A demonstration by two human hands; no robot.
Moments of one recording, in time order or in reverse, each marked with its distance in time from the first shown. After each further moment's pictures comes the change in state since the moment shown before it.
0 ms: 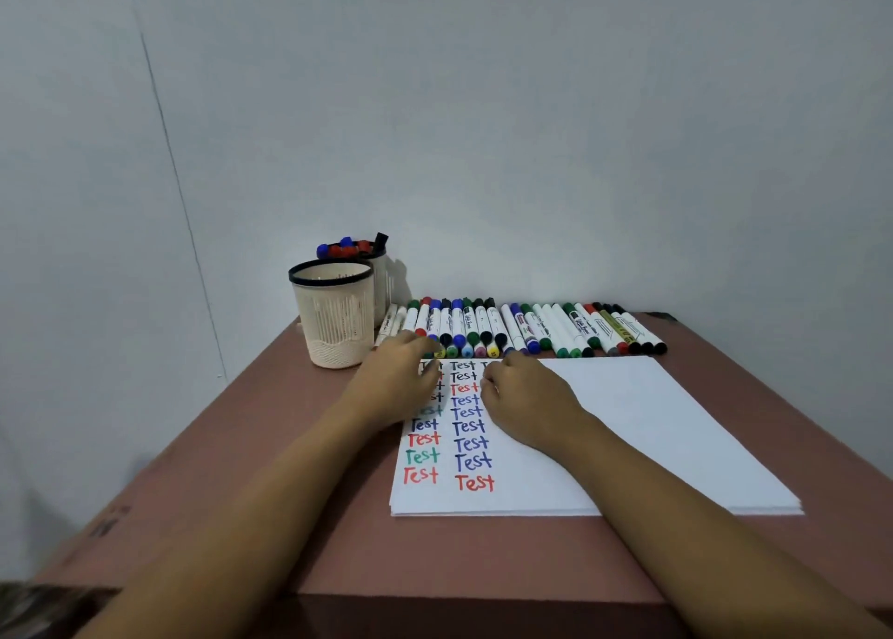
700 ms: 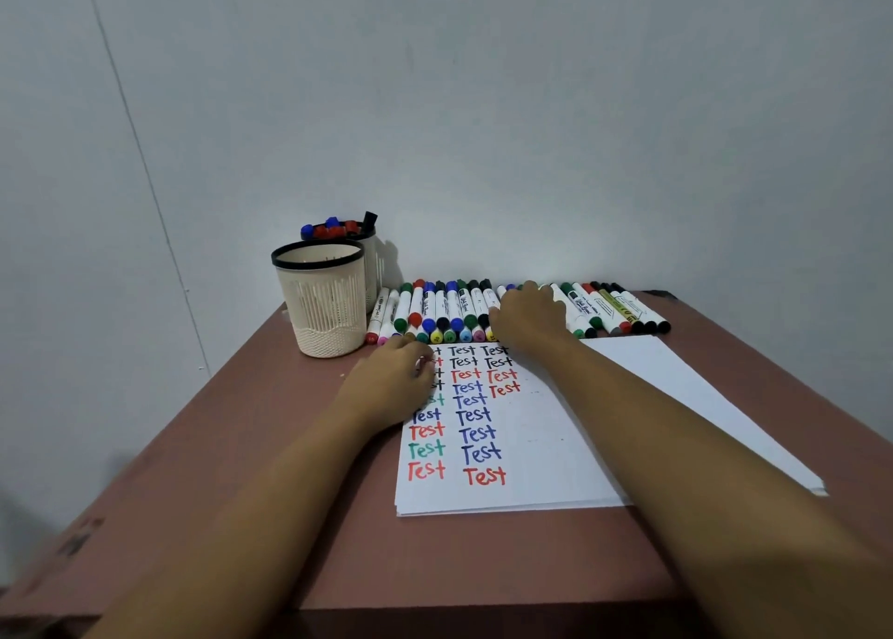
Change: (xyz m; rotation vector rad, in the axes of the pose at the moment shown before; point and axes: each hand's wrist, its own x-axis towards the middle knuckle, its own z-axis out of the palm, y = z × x) left_hand 0.000 -0.013 0.014 0.000 -0.152 -0.070; right_hand 0.080 0.013 -0.002 -0.090 -0.027 0.344
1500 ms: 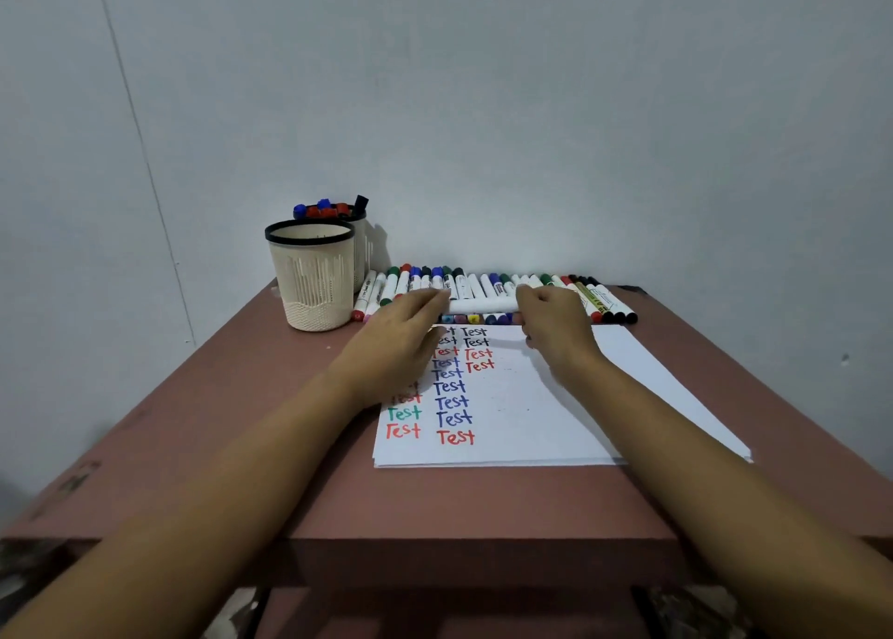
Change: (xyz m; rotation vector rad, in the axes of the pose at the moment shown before) left_hand -0.017 0.022 -0.011 0.073 0.270 0.410; right_hand -0.082 0.021 -0.045 0.990 0.094 0.170
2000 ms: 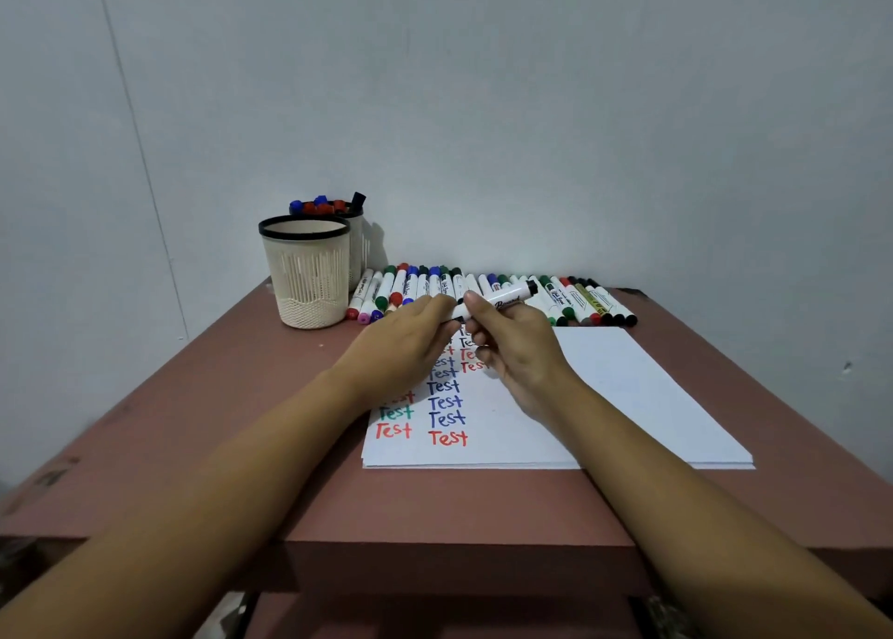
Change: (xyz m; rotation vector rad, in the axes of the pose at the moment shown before) left_hand 0.004 0.014 0.004 -0.058 -0.025 -0.024; right_hand -0.016 0.014 0.023 0.463 -0.257 0.079
